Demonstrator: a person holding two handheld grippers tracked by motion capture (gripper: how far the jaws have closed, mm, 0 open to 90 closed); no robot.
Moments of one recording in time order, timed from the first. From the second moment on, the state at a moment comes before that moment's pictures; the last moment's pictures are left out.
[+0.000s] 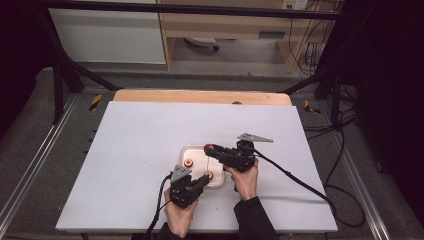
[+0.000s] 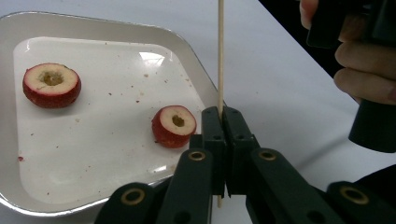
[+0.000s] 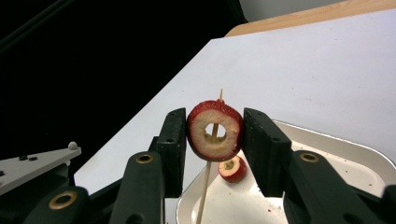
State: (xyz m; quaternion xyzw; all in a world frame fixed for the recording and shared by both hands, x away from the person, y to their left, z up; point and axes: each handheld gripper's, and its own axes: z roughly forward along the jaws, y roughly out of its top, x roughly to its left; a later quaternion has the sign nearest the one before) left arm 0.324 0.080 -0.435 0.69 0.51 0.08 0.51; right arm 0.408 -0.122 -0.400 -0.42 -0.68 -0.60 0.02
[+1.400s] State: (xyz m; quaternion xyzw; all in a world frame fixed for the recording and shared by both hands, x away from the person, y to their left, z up) left arm 0.318 0.087 -0.432 0.71 0.48 0.12 0.51; right arm 0.403 -0.127 -0.395 -0.41 -0.67 -0.61 0.00
